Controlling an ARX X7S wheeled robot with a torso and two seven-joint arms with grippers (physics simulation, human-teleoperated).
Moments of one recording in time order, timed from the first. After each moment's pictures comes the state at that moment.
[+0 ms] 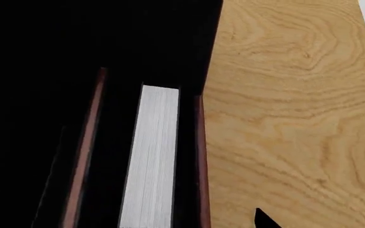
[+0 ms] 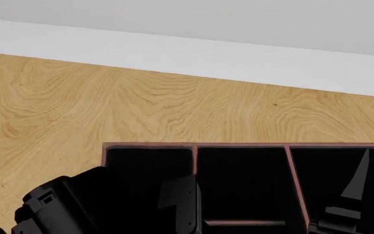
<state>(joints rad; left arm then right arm) -1.11 -0.07 1.18 -0.73 -0.48 -0.42 0.96 0.39 1.33 -0.90 -0.64 0.68 -0.32 1.24</state>
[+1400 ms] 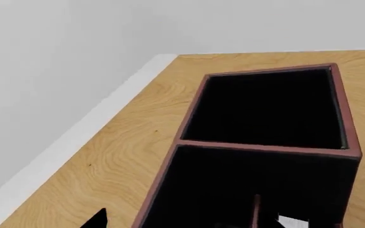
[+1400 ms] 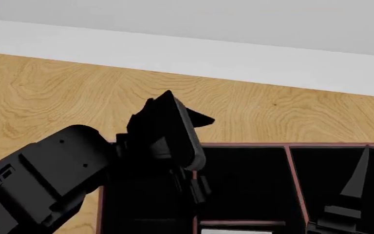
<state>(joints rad) -1.14 -0.15 0.94 -0.45 -0.48 -0.41 0.54 0.38 1.34 -0.88 -0.66 0.66 -0.32 1.24</state>
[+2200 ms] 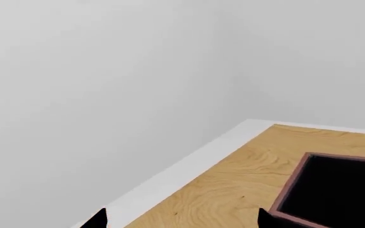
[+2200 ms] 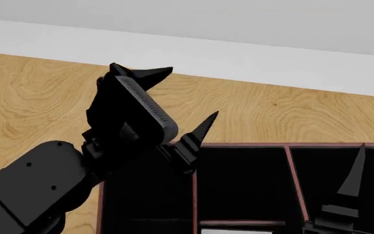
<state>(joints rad) -0.98 -0.21 0.77 -0.22 -0.47 -0.28 0.15 0.37 1.32 -0.87 -0.66 0.67 -0.33 1.22</state>
